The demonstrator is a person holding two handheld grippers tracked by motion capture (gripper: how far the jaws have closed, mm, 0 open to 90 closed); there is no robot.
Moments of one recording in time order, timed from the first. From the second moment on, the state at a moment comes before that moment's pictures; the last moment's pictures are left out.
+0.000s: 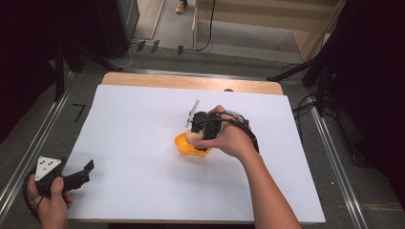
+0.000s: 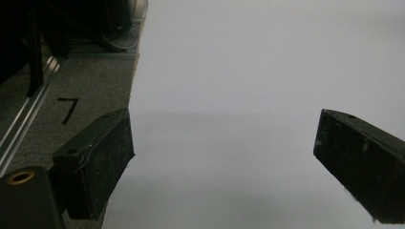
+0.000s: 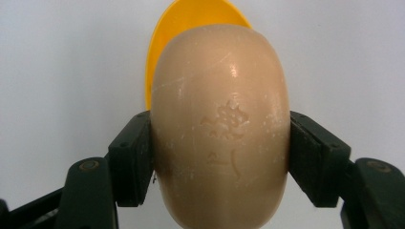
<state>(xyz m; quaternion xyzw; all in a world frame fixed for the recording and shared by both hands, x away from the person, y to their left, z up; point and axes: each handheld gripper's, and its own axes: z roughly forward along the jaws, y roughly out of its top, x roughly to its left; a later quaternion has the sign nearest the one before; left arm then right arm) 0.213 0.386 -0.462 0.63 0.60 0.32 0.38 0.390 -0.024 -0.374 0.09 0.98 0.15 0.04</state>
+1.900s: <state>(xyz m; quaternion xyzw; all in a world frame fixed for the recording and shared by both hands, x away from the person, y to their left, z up) 0.213 0.387 -0.462 0.63 0.60 0.31 0.38 0.401 -0.027 -0.380 0.12 0.98 0.17 0.01</state>
